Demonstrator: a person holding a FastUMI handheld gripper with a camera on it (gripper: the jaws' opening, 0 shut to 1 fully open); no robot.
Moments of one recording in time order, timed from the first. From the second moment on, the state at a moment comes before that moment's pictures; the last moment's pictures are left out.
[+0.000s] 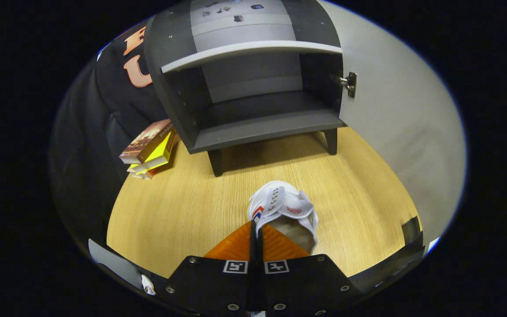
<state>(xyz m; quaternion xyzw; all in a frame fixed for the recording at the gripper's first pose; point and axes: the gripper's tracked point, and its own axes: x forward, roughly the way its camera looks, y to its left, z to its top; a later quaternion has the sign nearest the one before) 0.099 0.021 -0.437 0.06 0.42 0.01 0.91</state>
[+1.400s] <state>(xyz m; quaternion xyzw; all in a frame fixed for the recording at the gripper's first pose) 0.321 0.016 -0.164 0.01 0.17 0.03 0.99</state>
